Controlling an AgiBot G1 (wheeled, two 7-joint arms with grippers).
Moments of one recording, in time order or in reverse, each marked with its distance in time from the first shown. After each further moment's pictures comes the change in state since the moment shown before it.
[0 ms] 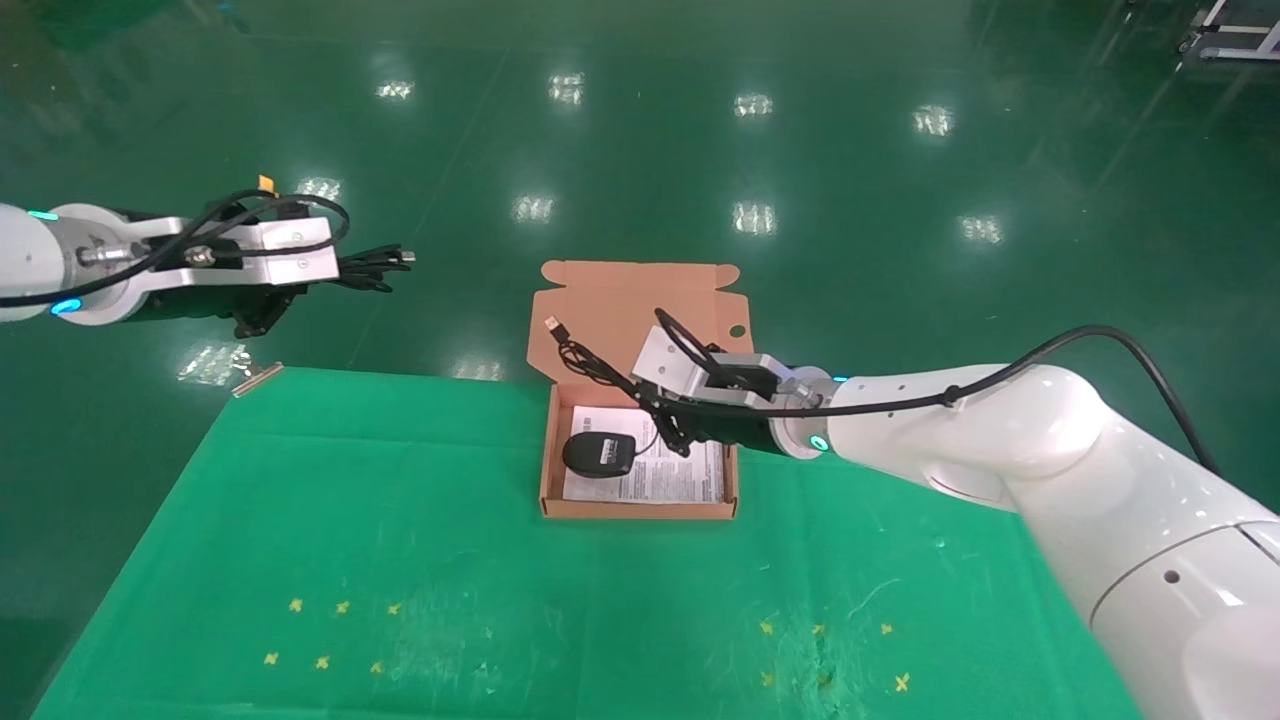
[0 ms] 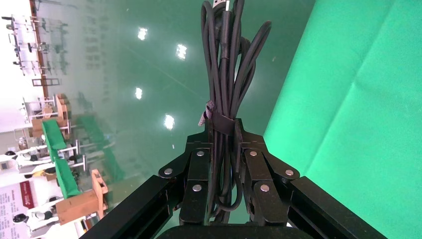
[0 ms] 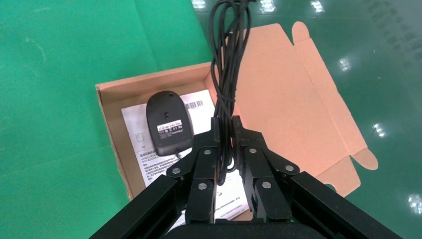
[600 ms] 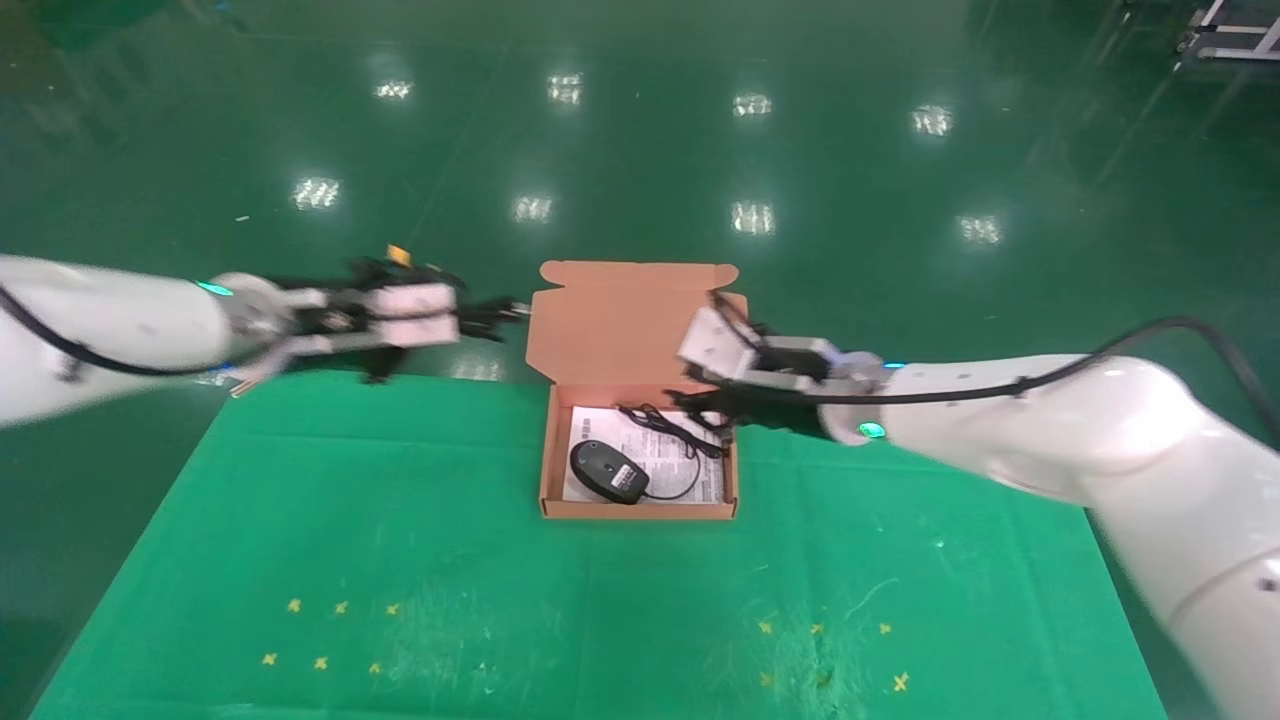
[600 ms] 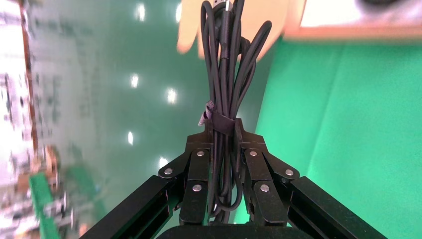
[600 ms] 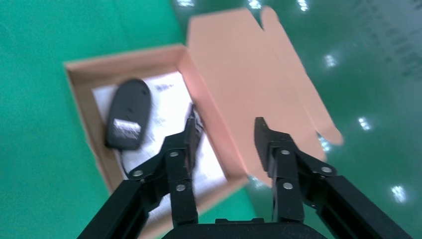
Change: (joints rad) left arm 0.110 0.145 0.022 0.130 -0.124 -0.192 0.163; right arm 0.006 0.117 -0.001 0.085 0.015 -0.007 0.028
